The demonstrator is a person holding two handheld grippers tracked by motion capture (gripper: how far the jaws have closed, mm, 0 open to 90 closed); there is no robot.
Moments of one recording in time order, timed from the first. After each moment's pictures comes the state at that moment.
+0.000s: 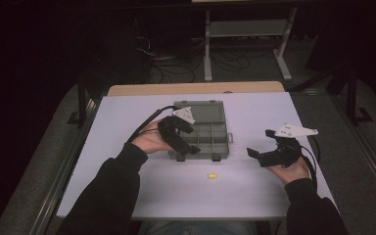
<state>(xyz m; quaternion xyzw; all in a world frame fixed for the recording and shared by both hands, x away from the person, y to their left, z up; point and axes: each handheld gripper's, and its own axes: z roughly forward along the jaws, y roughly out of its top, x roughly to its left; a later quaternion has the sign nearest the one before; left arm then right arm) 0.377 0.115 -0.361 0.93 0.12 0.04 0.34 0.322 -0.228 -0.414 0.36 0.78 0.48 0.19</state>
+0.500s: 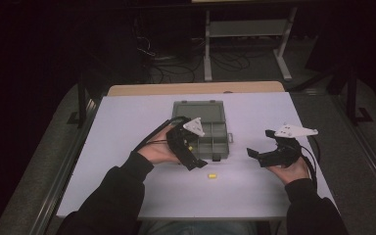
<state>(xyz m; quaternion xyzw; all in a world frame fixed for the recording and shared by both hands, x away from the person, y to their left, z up) 0.349 0.090 -0.371 0.94 0.09 0.04 0.33 0.322 -0.228 -0.414 0.36 0.78 0.48 0.19</state>
